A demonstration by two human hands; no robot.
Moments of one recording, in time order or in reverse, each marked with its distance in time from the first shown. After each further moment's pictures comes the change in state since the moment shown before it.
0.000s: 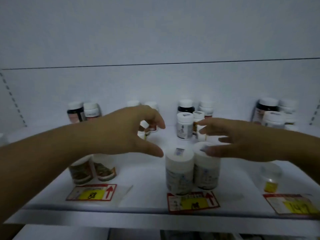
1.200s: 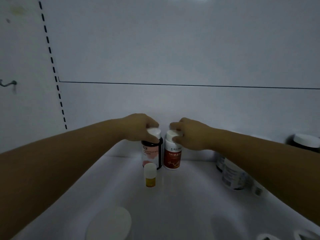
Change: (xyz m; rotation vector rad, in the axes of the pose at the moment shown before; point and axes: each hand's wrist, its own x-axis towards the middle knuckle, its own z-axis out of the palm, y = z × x) left_hand 0.045 -0.376 -0.115 0.160 -0.044 -0.220; right_hand 0.388 -0.186 0.109 -0.379 0.138 -0.047
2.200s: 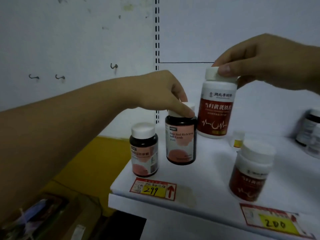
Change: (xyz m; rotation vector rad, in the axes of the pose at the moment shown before) left_hand -0.248 -0.065 -0.090 -0.188 0.117 -0.008; right_hand -0.067 -0.219 -0.090 0.686 0.076 -0.369
